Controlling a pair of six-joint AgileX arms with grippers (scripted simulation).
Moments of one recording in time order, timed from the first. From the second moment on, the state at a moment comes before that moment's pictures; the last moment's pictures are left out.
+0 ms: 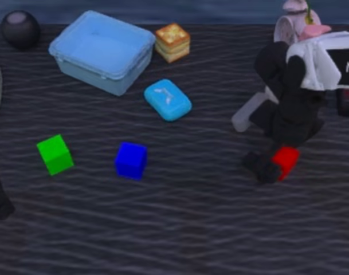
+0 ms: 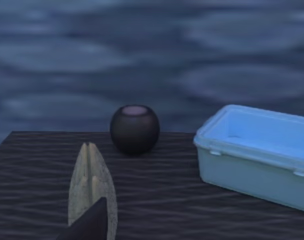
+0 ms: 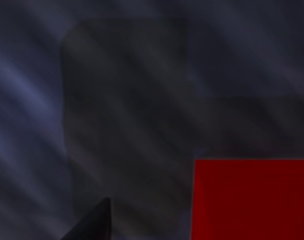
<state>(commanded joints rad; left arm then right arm) 0.00 0.00 0.00 0.00 0.00 0.00 0.39 2.18 1.44 -0.82 0.00 -0.44</state>
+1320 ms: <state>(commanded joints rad) 0.00 0.00 0.00 0.00 0.00 0.00 0.39 2.19 1.43 -0.82 0.00 -0.44</state>
